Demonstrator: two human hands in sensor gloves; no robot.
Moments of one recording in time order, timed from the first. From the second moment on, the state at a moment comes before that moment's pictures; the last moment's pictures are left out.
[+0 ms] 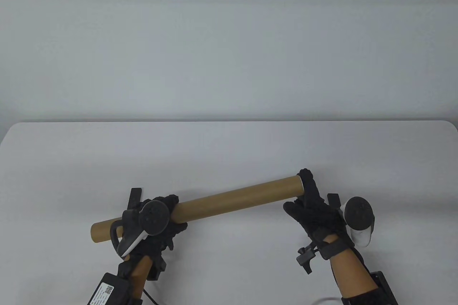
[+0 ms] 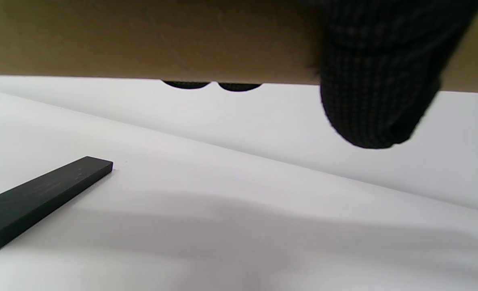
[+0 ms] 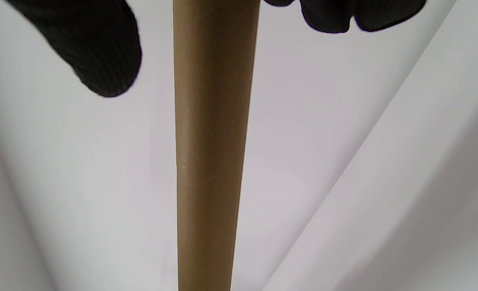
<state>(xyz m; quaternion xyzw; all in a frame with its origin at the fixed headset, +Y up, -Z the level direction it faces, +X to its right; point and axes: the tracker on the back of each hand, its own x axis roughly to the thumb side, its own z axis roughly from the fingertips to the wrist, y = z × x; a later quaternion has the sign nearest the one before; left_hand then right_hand) -0.214 -0.676 -0.332 0.03 -0.02 0.13 0.99 0.218 -0.685 -0.349 0.21 -0.05 0.78 0.59</state>
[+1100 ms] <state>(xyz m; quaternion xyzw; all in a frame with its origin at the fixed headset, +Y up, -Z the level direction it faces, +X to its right) -0.389 -0.737 -0.398 -0.12 0.37 0.19 0.90 0.203 -0.674 -0.322 0.33 -0.11 0.79 0.51</state>
